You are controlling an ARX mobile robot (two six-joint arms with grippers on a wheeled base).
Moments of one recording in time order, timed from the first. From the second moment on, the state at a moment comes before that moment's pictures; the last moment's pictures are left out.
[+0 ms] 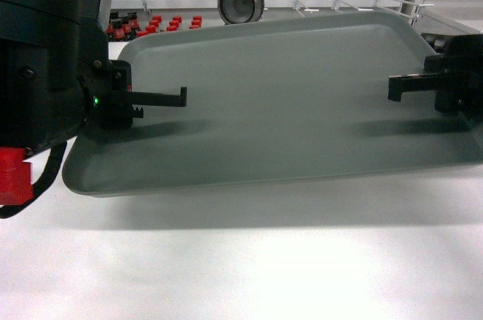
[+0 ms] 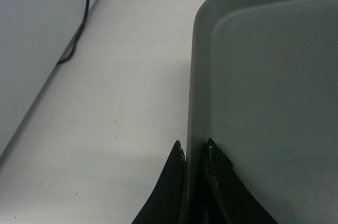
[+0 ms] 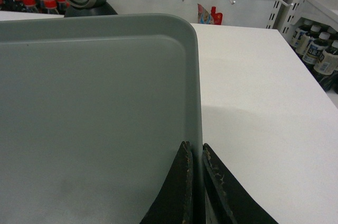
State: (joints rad) left arm -0.35 1.76 0.83 0.51 -0.60 -0.08; right arm 0.20 1.72 0.70 0.84 0.13 -0.02
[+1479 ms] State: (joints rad) left arm -0.34 1.95 1.02 0.42 -0.61 -0.21; right arm 0.12 2.01 0.93 0.69 0.10 -0.12
